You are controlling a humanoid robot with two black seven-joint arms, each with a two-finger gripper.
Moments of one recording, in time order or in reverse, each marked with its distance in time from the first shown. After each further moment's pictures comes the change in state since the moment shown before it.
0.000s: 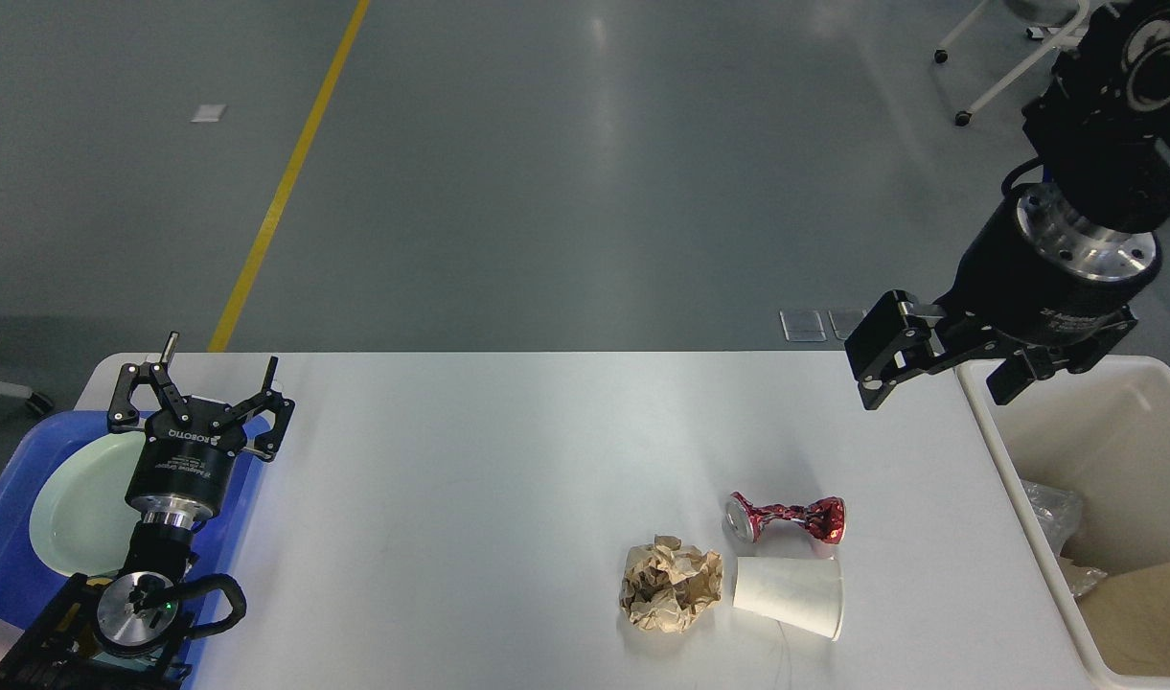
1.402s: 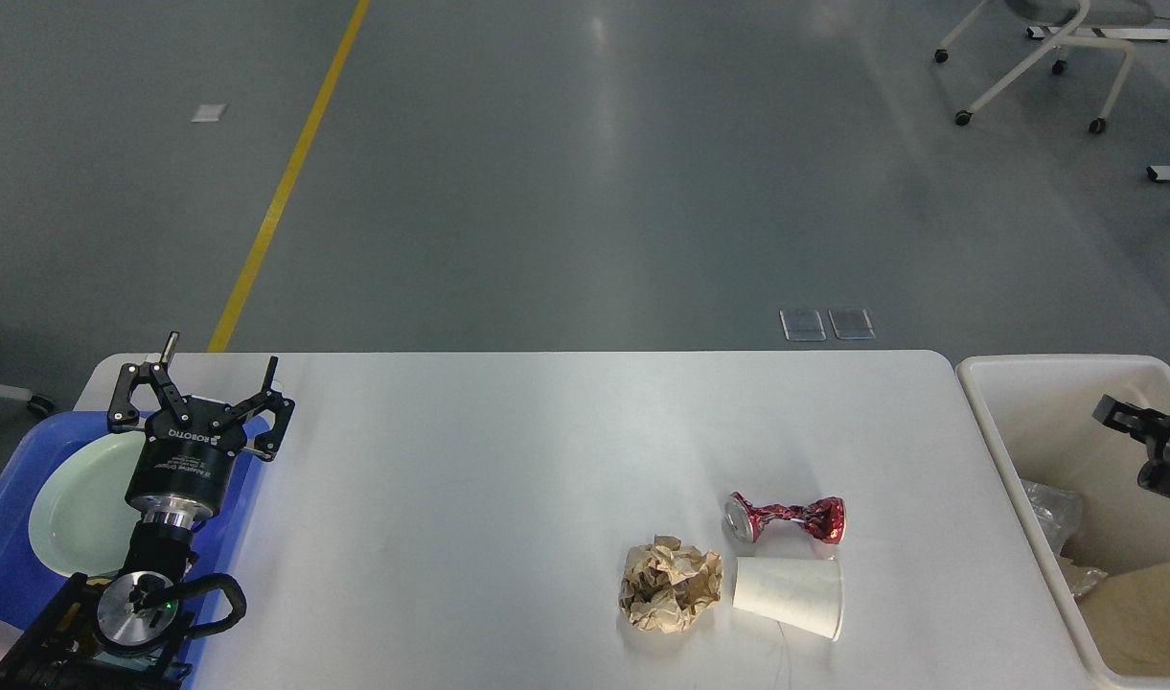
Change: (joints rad) left arm -0.001 0.000 0.000 0.000 0.000 0.000 0.001; right arm -1.292 -0.247 0.299 -0.921 -0.304 -0.872 0.011
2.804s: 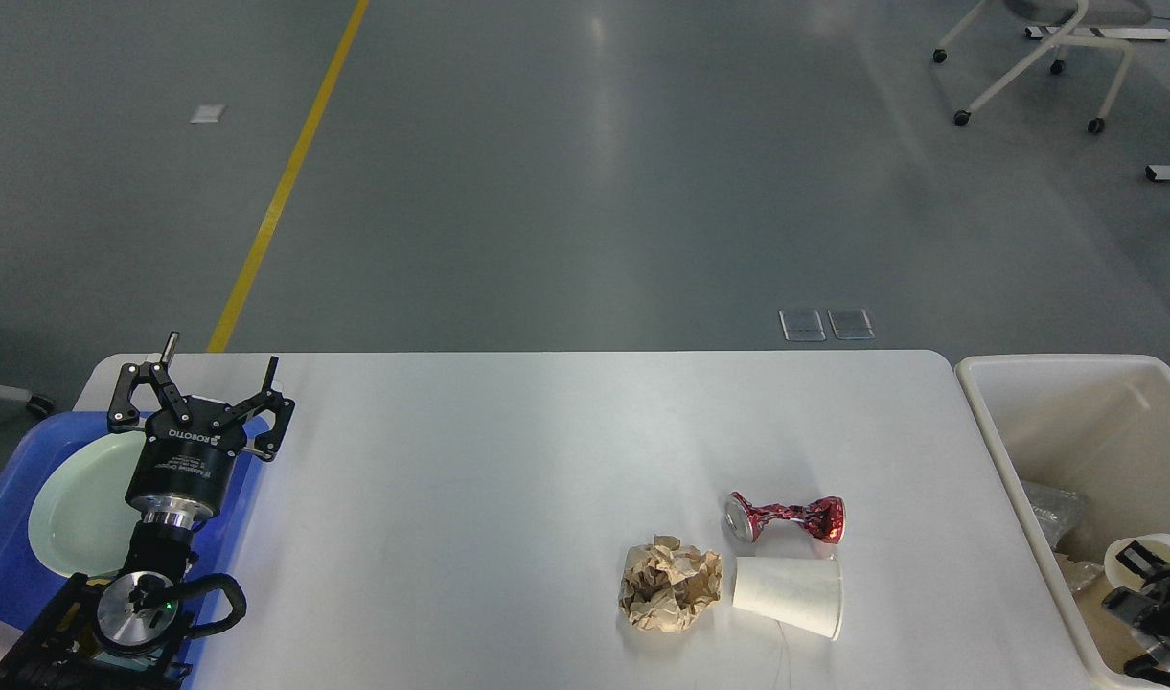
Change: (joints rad) left arm 0.001 0.000 0.000 0.000 0.000 0.000 -0.001; right arm -0.567 0.197 0.060 -0.412 0.489 -0.187 0.002
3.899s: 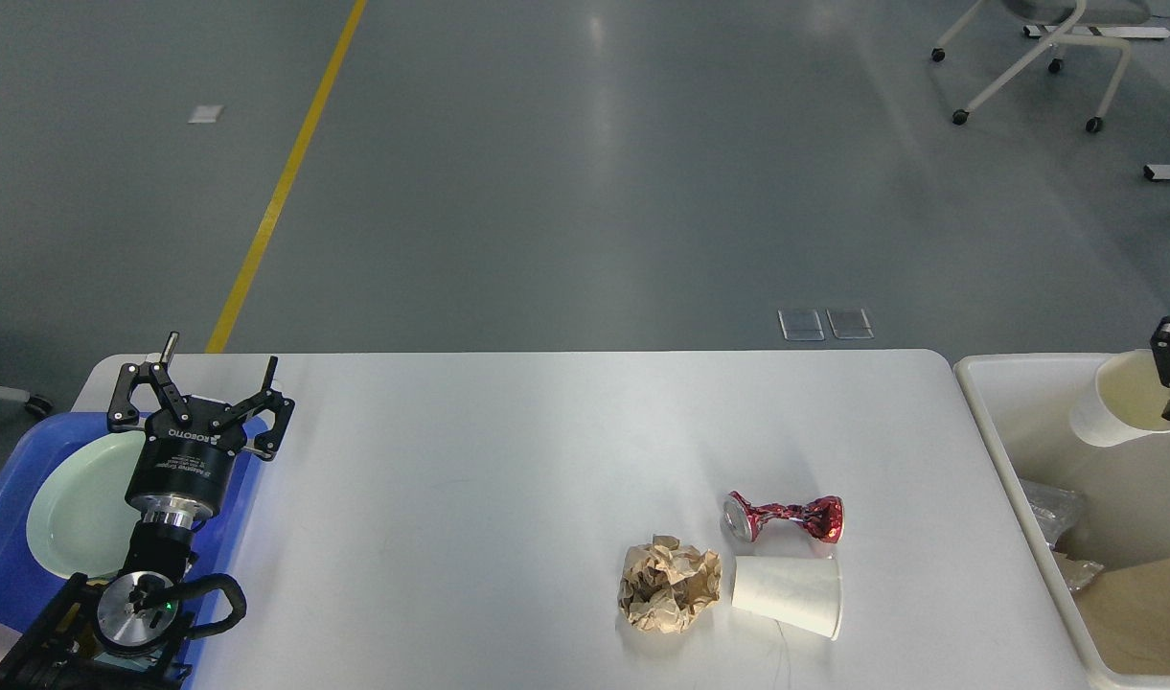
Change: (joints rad) left arm 0.000 0.000 0.000 0.000 0.000 0.000 0.000; right arm 1.185 -0.274 -0.568 0.643 -0.018 0.948 -0.001
